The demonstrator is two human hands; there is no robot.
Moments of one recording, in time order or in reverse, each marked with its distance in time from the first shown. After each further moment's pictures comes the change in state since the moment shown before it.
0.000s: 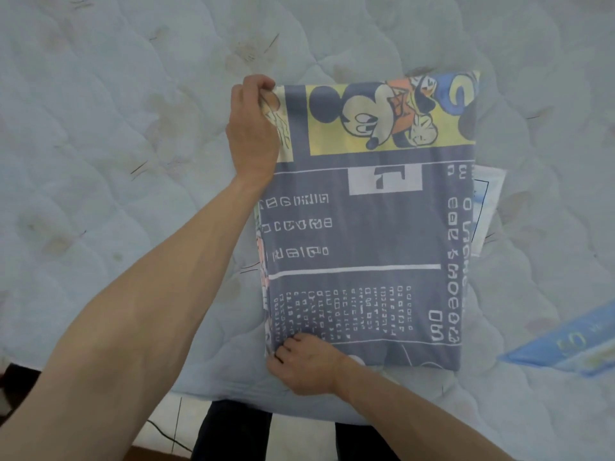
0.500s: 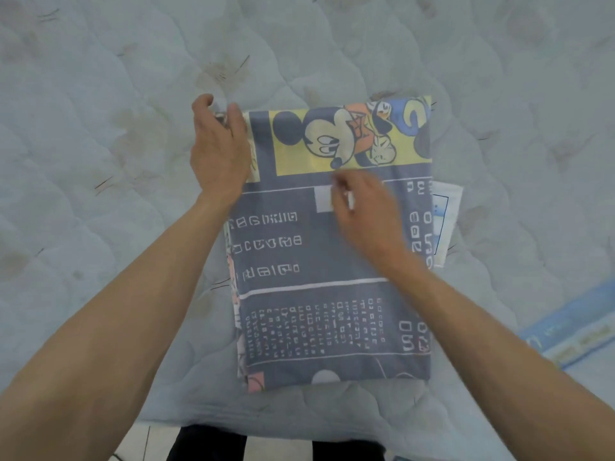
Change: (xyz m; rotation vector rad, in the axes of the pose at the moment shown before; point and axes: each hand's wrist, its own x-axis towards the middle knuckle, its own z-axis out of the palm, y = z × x) left_hand 0.002 0.002 0.001 0.166 -0.021 -0.252; right_hand -0.074 0.181 -0.157 0.355 0.852 1.001
